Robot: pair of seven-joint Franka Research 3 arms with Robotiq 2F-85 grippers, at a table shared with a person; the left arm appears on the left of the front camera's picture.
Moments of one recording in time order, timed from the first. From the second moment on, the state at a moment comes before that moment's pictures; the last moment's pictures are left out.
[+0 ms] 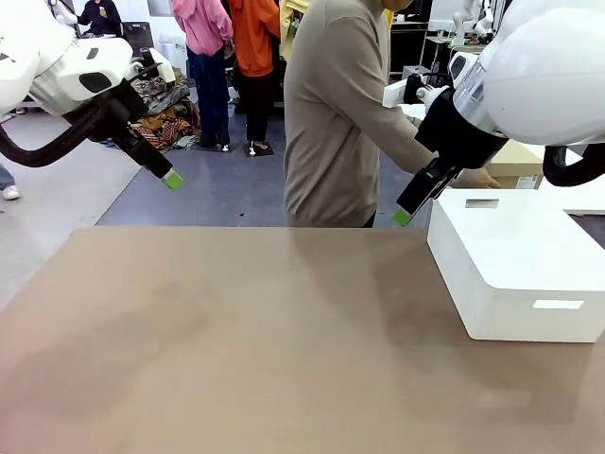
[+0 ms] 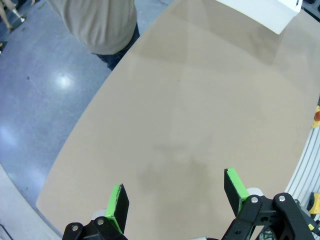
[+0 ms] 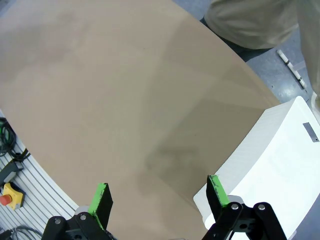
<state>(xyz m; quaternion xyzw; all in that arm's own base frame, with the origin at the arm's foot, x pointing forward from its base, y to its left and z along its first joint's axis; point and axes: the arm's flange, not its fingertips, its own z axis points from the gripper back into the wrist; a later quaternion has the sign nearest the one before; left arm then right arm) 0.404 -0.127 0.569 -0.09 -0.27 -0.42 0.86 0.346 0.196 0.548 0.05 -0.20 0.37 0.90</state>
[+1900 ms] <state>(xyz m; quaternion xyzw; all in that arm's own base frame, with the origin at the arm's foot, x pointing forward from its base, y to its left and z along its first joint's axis) 0.404 -0.127 0.569 -0.09 -0.27 -0.42 0.86 0.346 0.196 0.548 0.05 -0.20 0.37 0.90</state>
